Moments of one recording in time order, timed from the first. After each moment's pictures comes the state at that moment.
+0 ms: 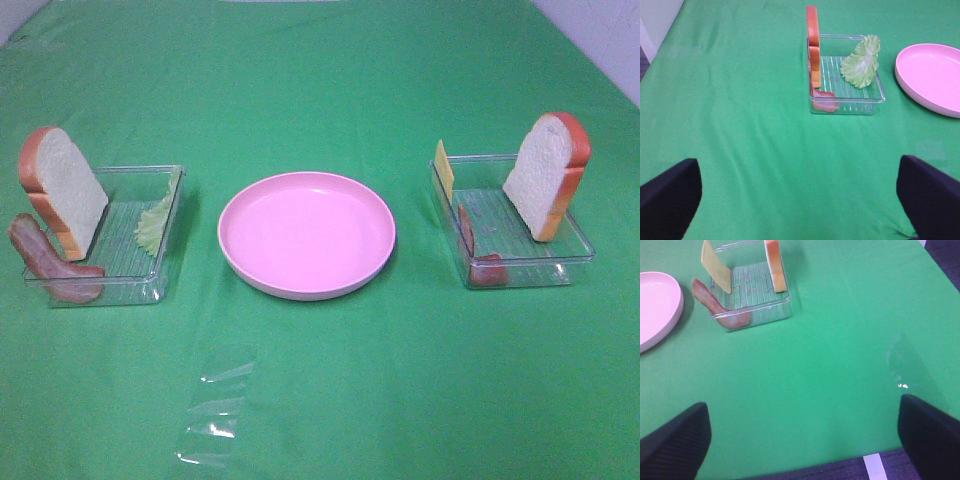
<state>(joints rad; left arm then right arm) 0.01 -0.01 -0.52 -0.04 1.08 -0.06 -0.05 0.00 -0.46 -0.04 1.11 0.14</state>
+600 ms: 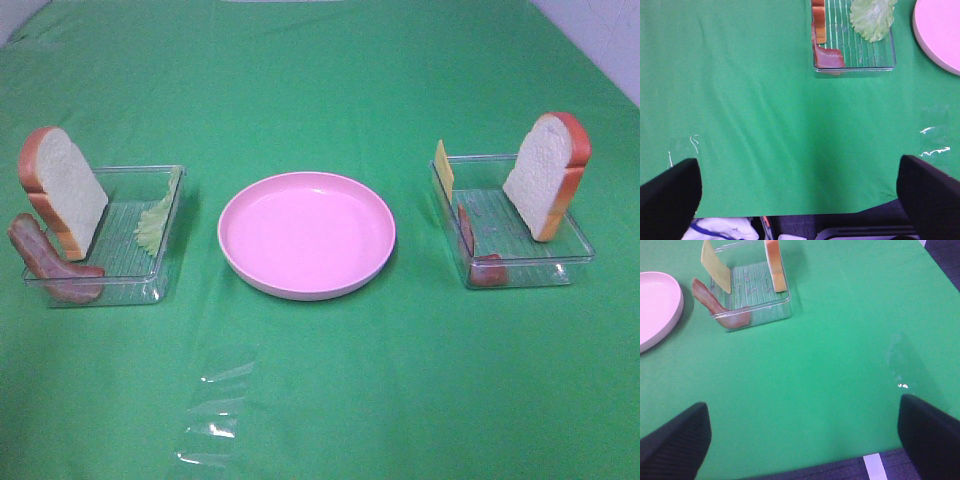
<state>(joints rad) 0.01 0.78 -0.98 -0.03 1.22 -0.02 -0.05 0.00 -0.46 -0.04 1.11 0.14</state>
